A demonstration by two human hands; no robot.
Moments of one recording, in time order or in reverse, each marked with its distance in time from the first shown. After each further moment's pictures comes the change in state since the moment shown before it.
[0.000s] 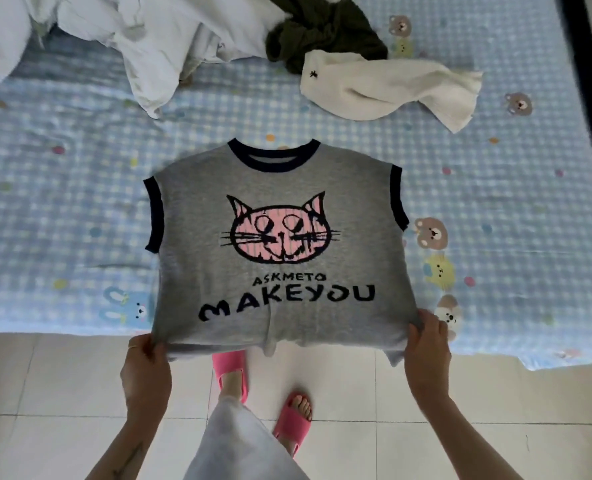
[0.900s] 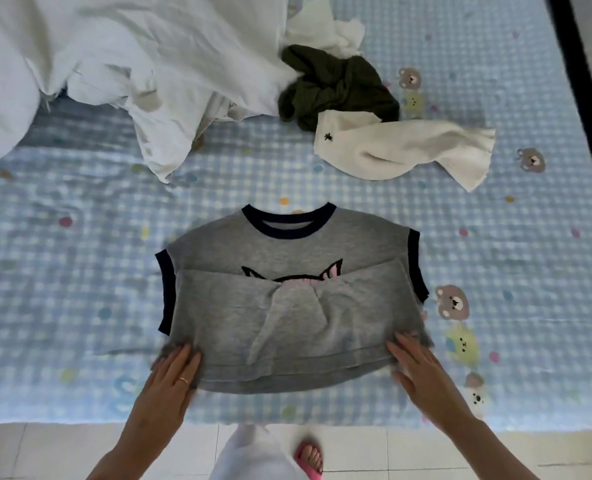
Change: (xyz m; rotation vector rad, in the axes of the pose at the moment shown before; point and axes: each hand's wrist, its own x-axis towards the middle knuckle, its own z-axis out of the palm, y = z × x) left_hand 0.108 0.044 -0.007 0.620 -0.210 1.064; right_hand 0.082 -0.050 0.006 -0.358 -0.385 -0.598
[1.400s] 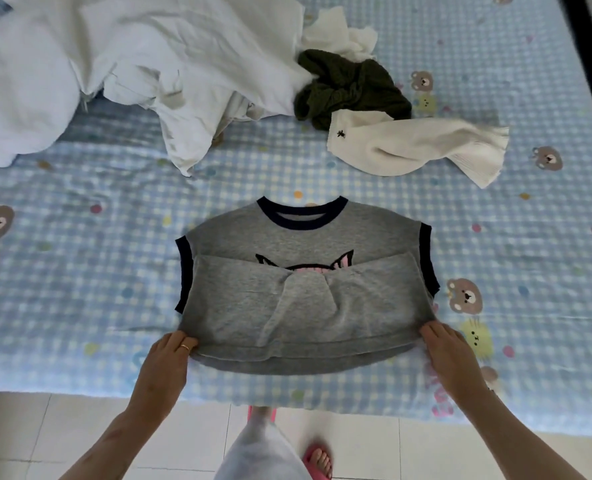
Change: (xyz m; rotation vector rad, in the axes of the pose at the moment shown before) left_hand 0.003 -0.002 -0.012 0.021 0.062 -0.172; right_hand 0.016 0.011 -0.014 -0.228 0.165 0.031
